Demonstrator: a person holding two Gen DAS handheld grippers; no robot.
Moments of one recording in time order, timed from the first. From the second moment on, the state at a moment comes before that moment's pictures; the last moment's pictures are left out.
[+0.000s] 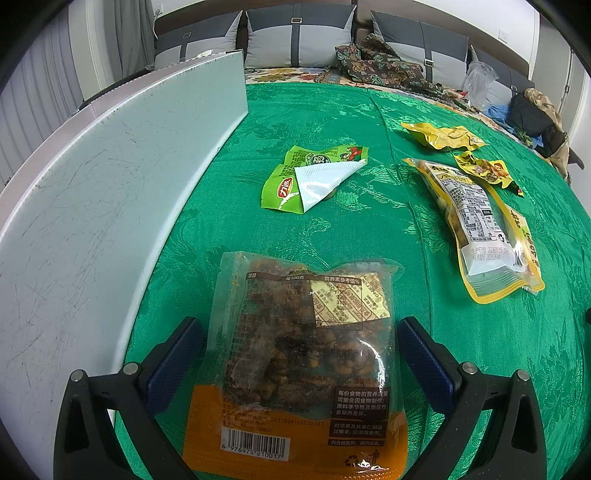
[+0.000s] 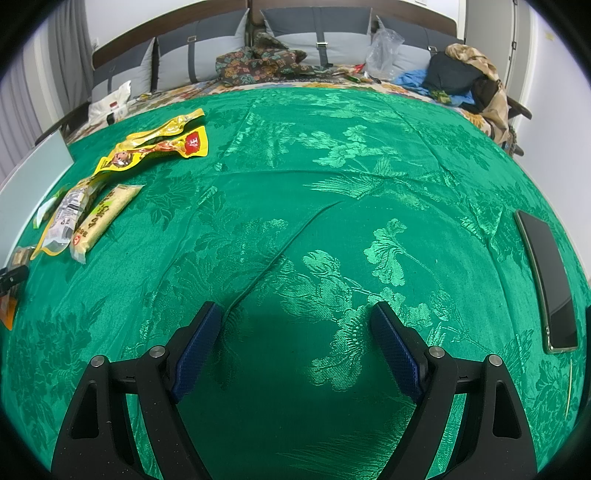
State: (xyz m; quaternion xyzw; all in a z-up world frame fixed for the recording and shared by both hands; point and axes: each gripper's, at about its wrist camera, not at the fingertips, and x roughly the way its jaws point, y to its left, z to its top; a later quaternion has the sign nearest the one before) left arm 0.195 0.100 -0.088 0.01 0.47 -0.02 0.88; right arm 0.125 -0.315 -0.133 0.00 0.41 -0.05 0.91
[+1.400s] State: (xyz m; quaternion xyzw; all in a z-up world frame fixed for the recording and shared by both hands) left arm 0.195 0.101 -0.089 0.01 0.47 -0.02 0.88; right arm 0.146 -0.292 -0.107 0.07 0.42 -0.04 0.90
